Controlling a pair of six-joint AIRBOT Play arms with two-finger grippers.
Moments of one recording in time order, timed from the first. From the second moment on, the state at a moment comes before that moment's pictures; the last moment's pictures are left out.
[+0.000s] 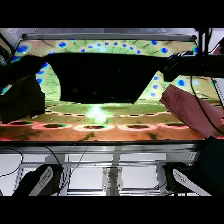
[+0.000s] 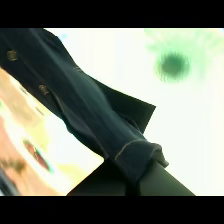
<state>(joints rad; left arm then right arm) 0.32 -0.89 1.18 0.51 -1.01 -1.15 0.02 -1.05 1.48 -0.96 1.18 0.96</state>
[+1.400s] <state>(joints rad) 0.11 -1.14 1.31 0.69 -1.04 -1.13 -0.02 -1.17 1.49 -0.83 1.34 0.77</state>
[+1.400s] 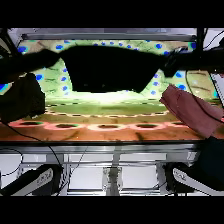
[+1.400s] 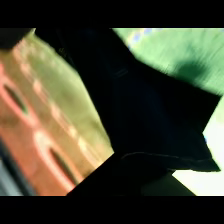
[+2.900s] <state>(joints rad) -0.09 -1.14 0.93 1.02 -1.59 -1.35 -0.02 -1.03 0.95 -0.86 1.28 0.84</state>
